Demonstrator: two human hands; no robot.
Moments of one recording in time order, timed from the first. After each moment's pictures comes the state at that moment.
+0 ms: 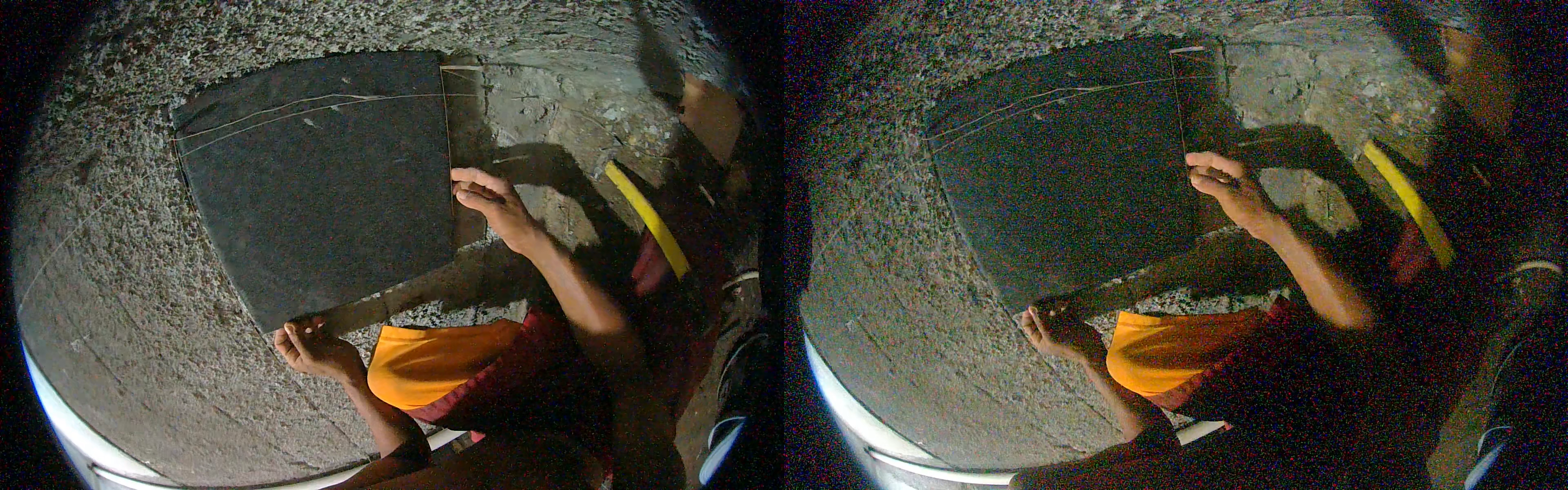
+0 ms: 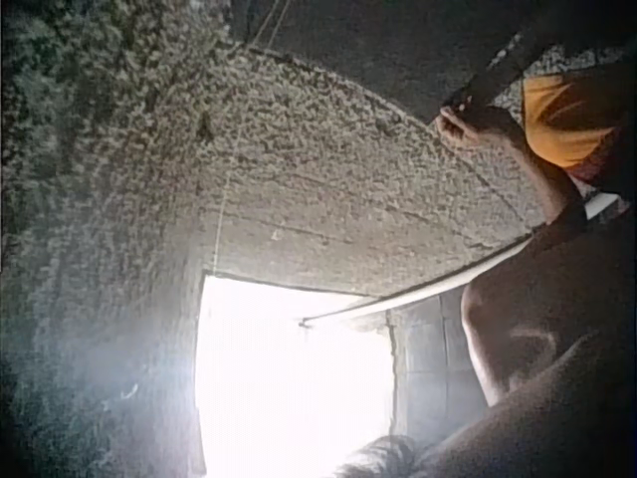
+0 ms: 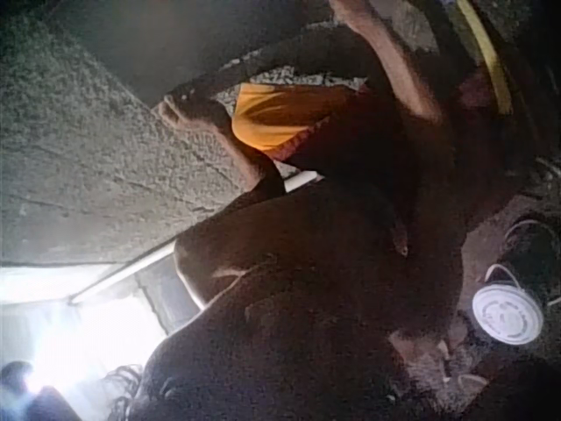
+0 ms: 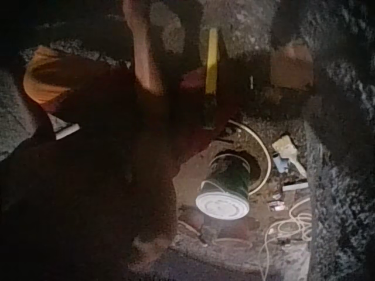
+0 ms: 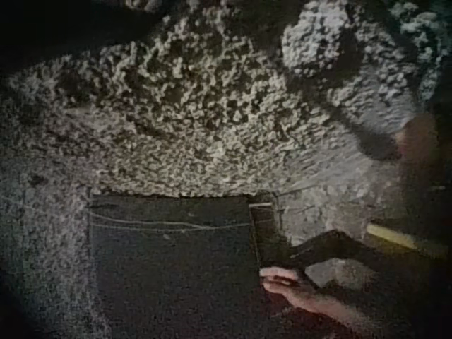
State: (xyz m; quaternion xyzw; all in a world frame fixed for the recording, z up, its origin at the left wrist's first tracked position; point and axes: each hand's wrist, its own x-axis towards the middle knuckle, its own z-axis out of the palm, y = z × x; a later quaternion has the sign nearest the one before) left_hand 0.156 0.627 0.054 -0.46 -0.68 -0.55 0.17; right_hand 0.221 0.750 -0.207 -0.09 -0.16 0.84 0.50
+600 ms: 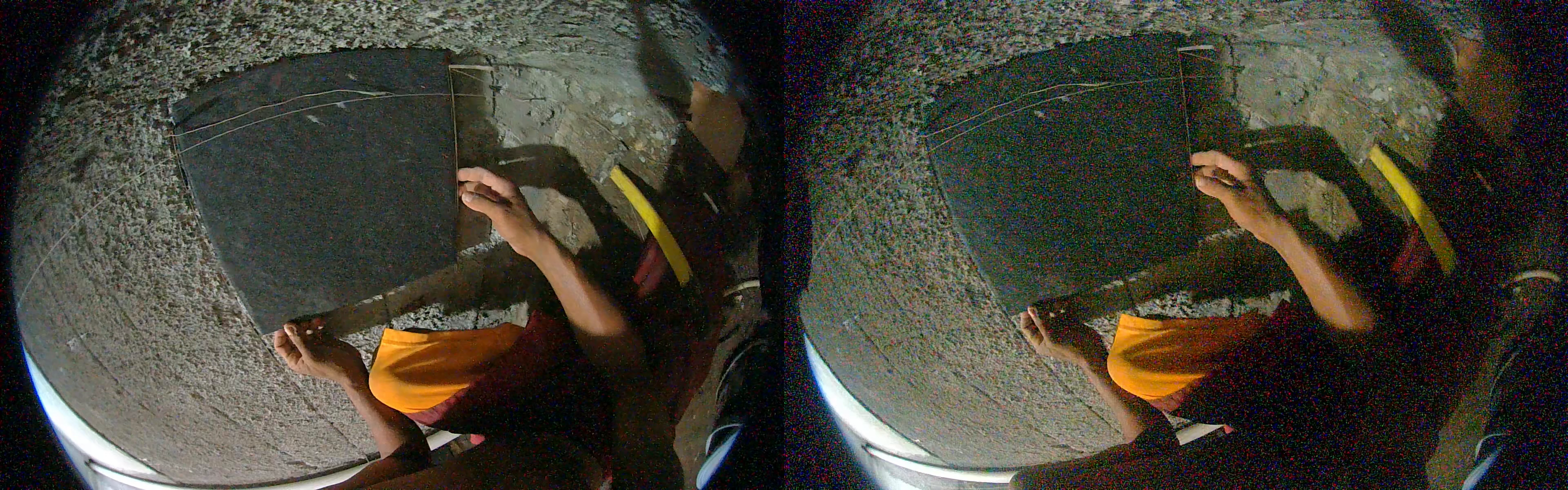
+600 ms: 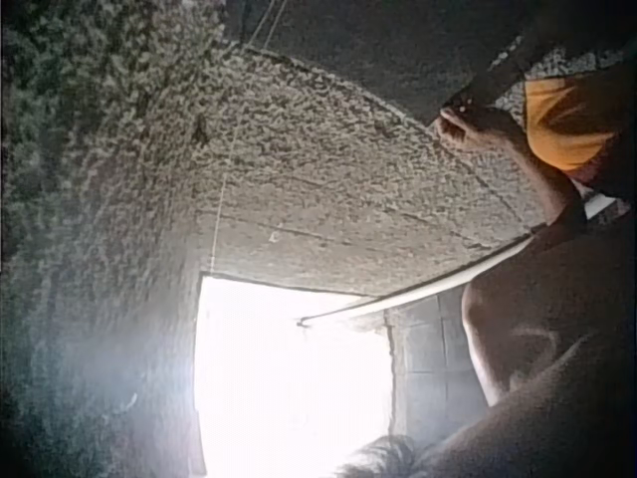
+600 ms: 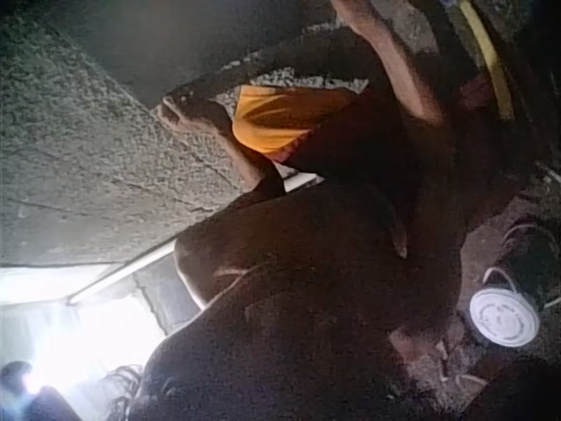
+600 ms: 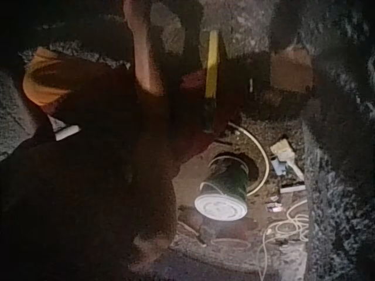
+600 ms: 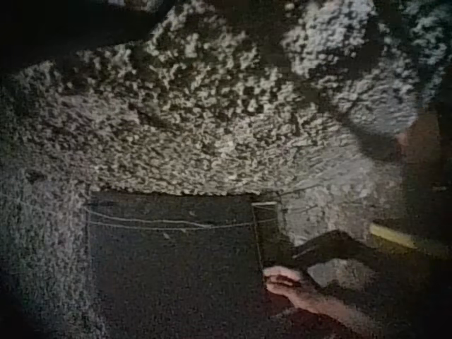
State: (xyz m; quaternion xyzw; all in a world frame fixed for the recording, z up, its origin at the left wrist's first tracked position) left_hand 0.155 0.627 0.055 -0.44 -0.69 -0.53 0.21; right_hand 0.217 0.749 -0.207 -0.11 -0.18 0.84 0.50
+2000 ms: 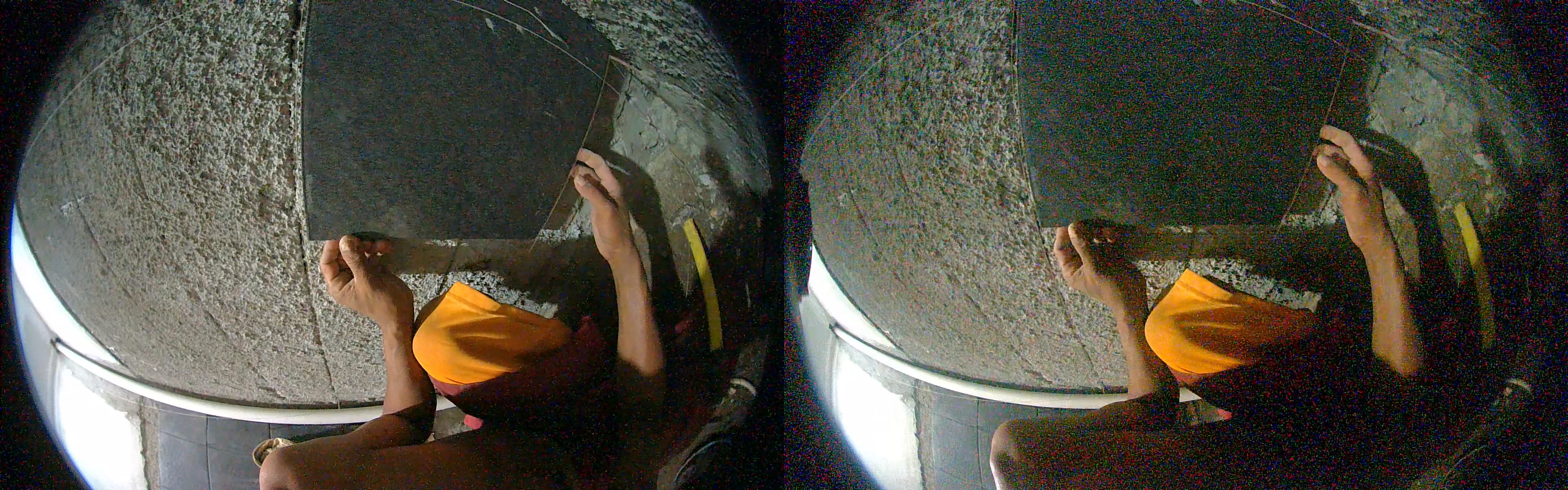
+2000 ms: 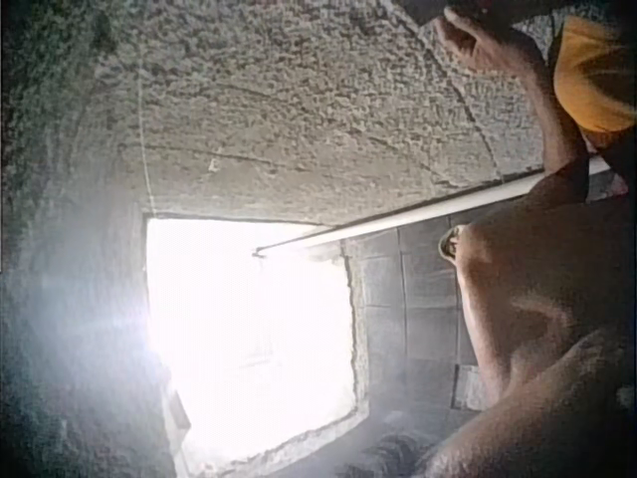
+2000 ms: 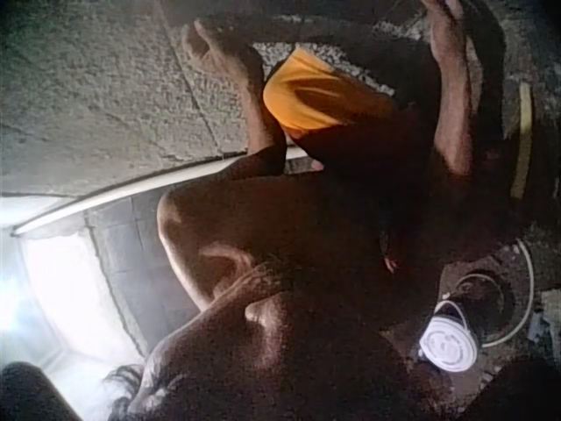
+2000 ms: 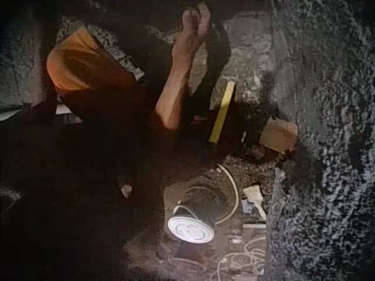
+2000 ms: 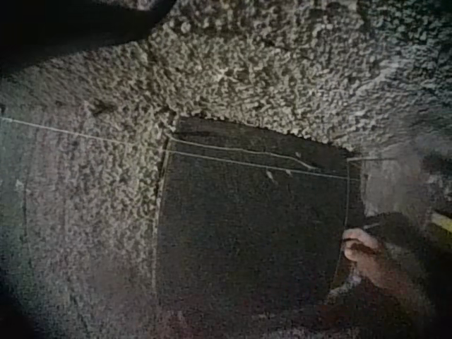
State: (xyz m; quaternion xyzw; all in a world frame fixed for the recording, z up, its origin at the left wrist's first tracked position) left_hand 0.155 0.632 0.051 -0.45 -0.67 -0.55 0.21; right_hand 0.230 0.754 -0.200 -0.17 -0.25 0.84 0.46
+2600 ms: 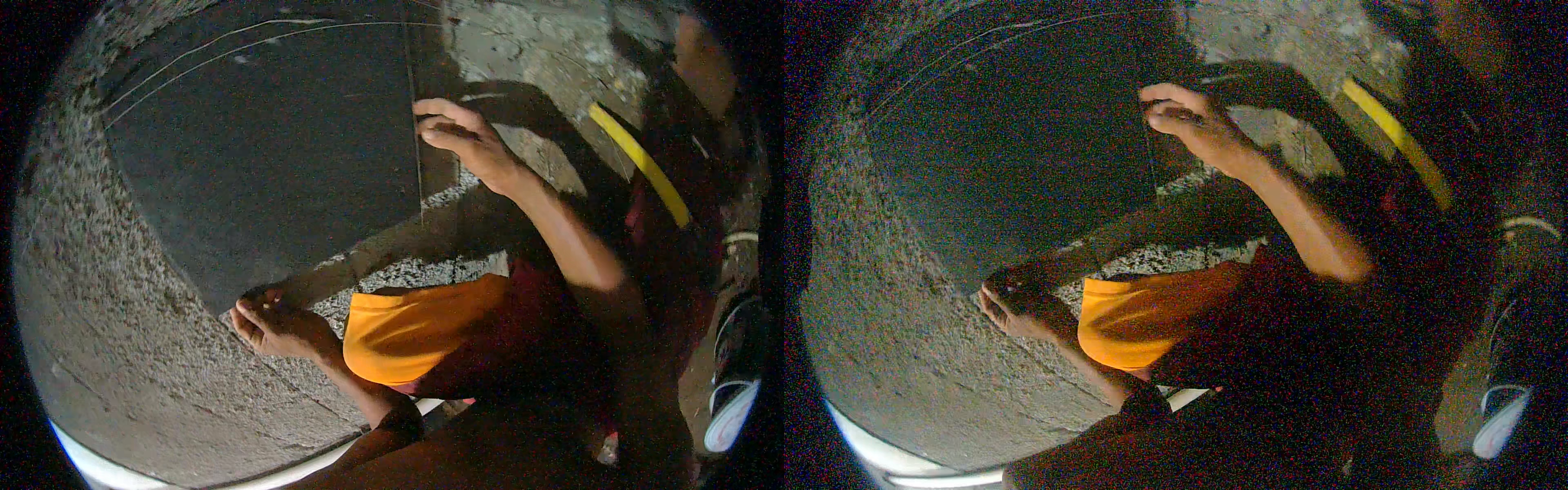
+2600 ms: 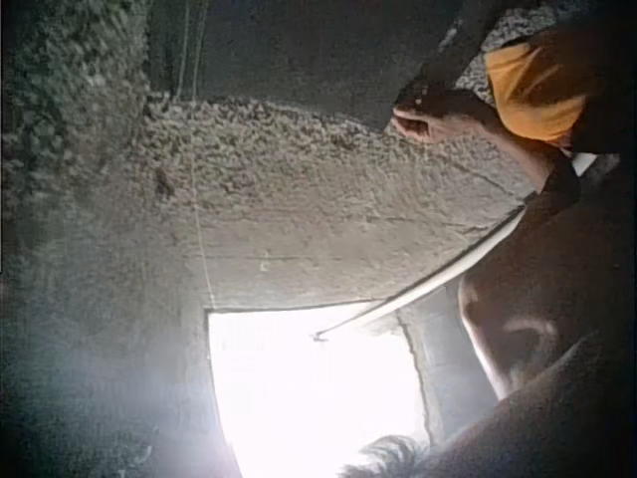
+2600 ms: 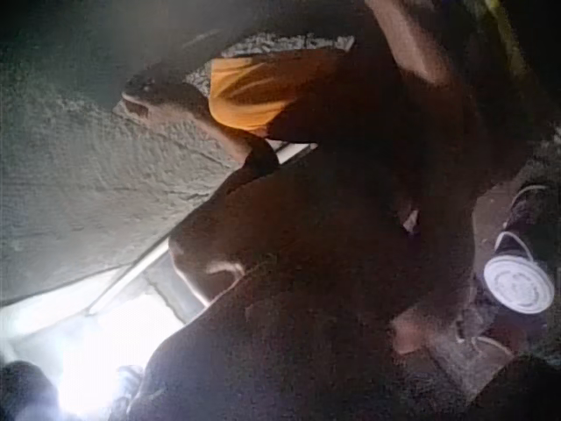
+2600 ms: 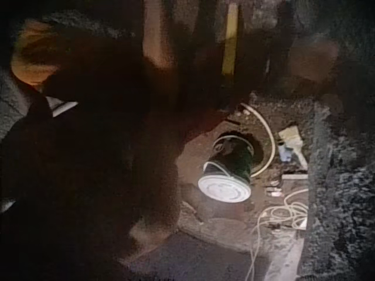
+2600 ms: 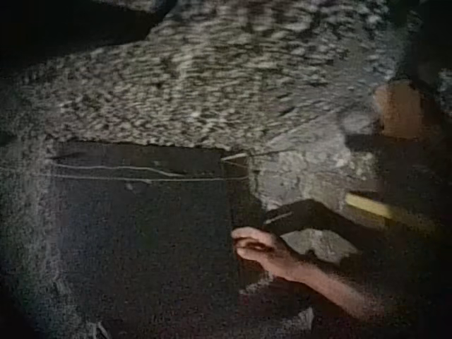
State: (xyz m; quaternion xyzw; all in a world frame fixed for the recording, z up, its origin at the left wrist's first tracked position) left_hand 0.164 0.632 0.050 -0.44 -0.71 -0.49 0.25; right_hand 0.232 0.754 -0.203 -0.10 -0.24 0.84 0.48
